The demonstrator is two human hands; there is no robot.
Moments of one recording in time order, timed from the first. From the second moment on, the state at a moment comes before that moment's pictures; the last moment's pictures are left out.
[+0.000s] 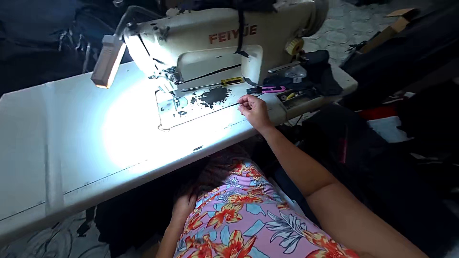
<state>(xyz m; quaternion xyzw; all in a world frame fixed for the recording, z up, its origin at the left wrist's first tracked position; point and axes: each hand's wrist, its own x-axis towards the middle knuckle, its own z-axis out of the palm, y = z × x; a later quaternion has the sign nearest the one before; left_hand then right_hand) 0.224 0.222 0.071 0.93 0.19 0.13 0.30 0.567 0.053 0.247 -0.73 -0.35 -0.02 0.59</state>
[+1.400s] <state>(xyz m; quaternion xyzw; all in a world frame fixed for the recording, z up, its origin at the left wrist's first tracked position) 0.267 0.265 0.299 0.89 -0.11 0.30 0.32 0.477 0.170 0.293 -0.71 -0.39 0.16 0.56</state>
